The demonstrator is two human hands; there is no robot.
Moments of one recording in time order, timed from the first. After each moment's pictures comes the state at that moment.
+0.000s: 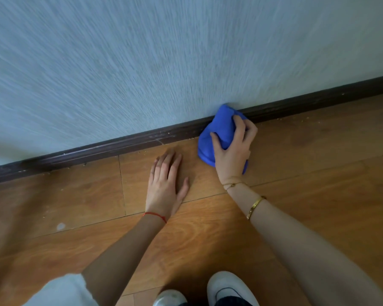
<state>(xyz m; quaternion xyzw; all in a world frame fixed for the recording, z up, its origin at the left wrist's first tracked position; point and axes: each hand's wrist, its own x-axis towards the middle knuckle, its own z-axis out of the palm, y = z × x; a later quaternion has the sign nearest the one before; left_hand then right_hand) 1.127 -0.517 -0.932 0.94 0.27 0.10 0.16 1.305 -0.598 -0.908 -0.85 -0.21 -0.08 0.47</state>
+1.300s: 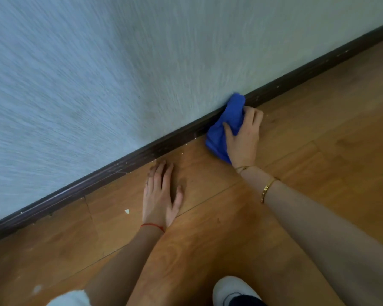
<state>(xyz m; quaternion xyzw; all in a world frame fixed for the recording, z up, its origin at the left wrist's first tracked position) 1.183 -0.540 -0.928 0.96 0.20 0.04 0.20 1.399 -0.670 -0.888 -0.88 -0.10 -0.10 0.45</state>
